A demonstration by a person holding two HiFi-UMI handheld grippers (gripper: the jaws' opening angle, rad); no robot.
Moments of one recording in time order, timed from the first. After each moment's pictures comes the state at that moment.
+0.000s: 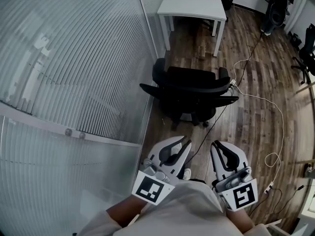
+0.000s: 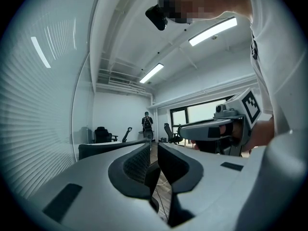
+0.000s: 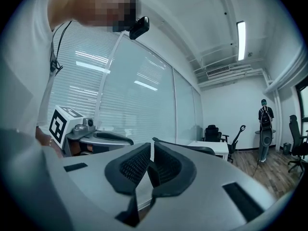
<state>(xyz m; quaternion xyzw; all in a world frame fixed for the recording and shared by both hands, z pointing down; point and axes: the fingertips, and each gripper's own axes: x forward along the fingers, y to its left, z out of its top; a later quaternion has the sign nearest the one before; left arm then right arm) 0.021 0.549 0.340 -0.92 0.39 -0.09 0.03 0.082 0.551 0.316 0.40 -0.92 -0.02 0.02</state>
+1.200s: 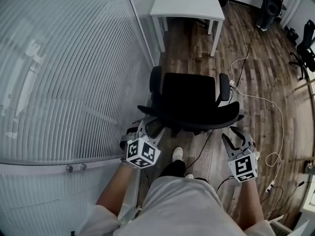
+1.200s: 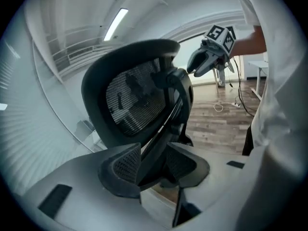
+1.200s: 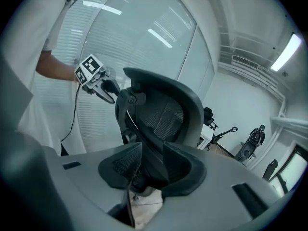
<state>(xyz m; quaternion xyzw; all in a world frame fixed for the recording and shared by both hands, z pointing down) -0.105 0.353 0.501 -0.85 0.33 -0.41 0.10 0.127 0.383 0.453 0.40 -0.85 -0.06 0.33</state>
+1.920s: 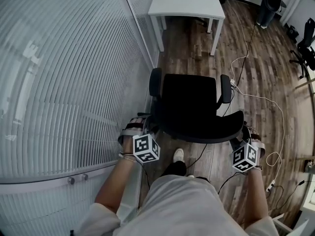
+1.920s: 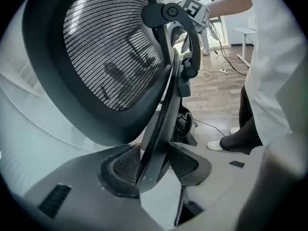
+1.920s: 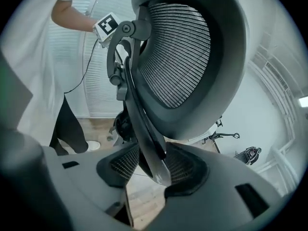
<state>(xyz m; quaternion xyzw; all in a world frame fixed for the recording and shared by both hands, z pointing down) -0.131 0.306 0.567 -0.78 0.25 -0.56 0.17 0.166 0.332 0.540 0.32 -0.78 -0.12 0.52</state>
